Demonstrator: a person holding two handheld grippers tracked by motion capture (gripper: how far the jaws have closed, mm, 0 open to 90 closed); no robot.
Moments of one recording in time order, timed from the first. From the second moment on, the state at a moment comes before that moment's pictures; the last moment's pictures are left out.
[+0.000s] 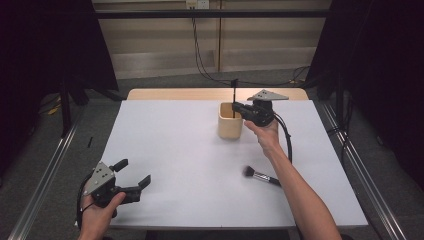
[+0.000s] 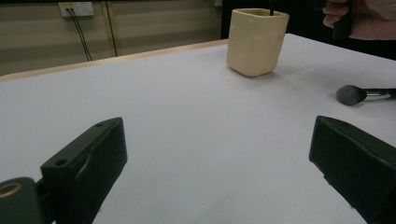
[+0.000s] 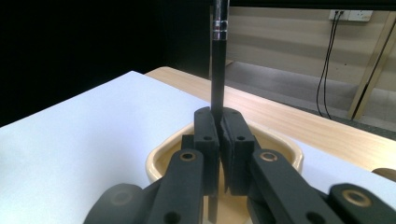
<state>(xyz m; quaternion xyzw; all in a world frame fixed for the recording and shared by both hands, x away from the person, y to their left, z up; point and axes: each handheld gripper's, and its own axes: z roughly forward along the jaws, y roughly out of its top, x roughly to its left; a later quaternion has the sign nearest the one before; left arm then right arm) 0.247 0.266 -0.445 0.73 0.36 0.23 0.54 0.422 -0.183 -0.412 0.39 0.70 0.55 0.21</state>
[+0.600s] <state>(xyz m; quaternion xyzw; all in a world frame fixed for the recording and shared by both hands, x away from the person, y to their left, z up) 0.247 0.267 -0.445 0.73 0.36 0.24 0.54 0.421 -0.184 -0.422 0.40 0.71 0.55 0.20</state>
